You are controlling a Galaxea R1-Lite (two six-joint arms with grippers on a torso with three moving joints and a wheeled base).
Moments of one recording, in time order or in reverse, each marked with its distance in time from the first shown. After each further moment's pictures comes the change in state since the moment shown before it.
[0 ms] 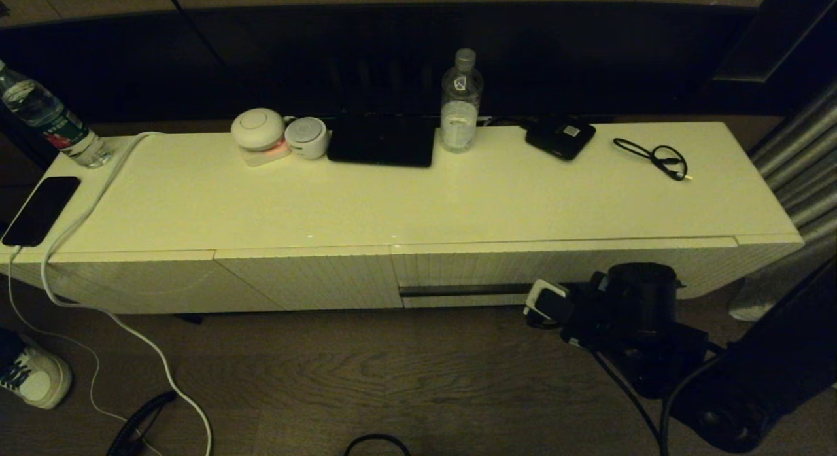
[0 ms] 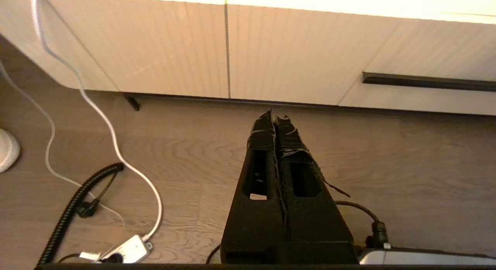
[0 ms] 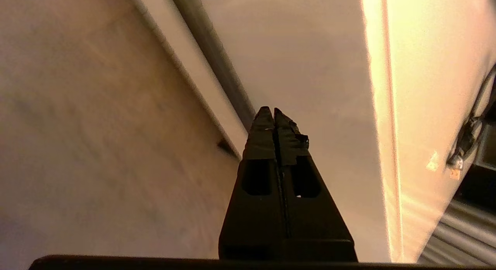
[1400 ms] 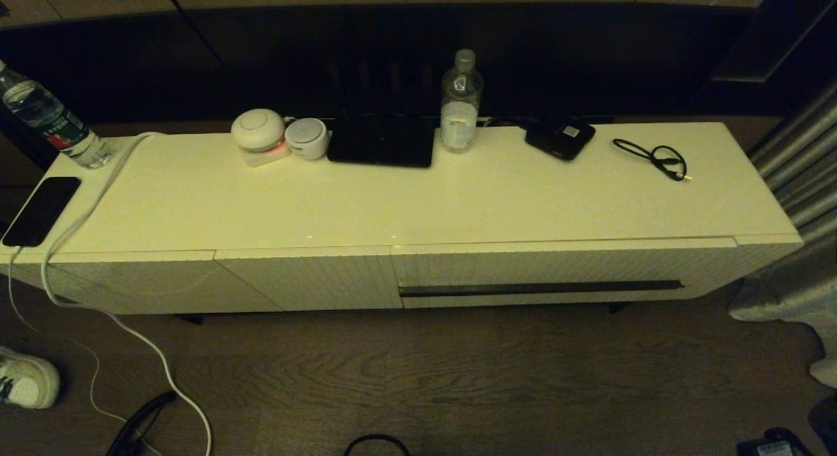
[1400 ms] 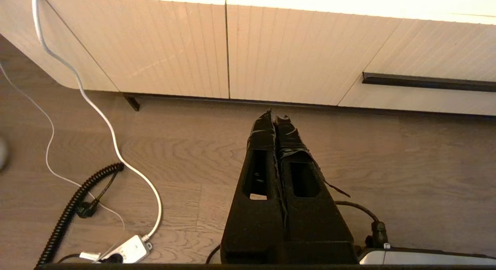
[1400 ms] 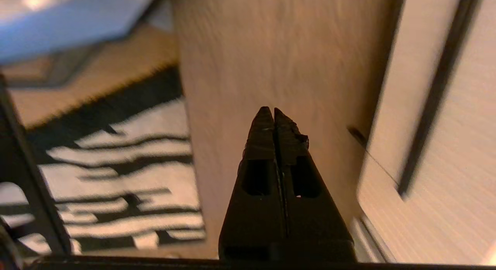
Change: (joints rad) left arm 0.000 0.000 0.000 0.000 0.000 0.000; right arm 0.110 -0.802 0.291 1.098 0.339 -0.078
